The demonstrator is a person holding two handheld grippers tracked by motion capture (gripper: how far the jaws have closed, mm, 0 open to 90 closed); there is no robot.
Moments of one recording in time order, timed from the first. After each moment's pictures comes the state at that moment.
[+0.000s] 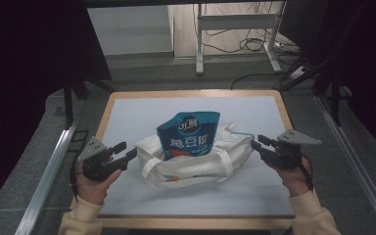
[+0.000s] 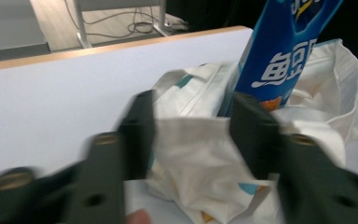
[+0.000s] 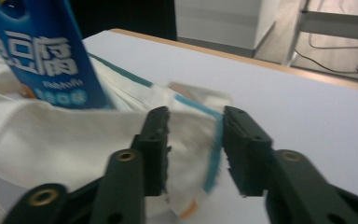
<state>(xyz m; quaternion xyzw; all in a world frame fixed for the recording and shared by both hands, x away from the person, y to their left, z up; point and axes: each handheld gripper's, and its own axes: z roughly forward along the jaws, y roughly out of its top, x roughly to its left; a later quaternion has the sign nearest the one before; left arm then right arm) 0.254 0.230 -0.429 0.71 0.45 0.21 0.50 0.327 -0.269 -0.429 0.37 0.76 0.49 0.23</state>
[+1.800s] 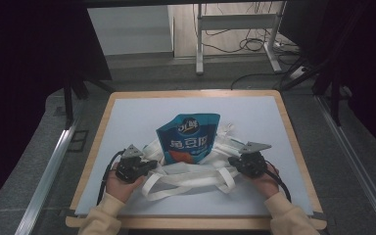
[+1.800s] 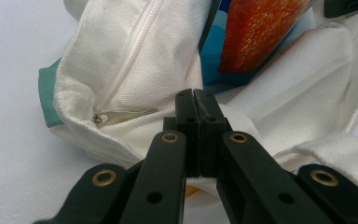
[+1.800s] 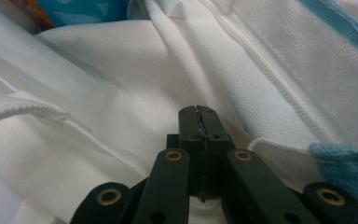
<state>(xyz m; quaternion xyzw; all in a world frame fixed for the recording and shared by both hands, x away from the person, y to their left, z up) 0.291 0.184 -0.503 0.79 0.45 0.11 0.41 0.345 -0.212 -0.512 0.34 0.85 0.38 0.14</state>
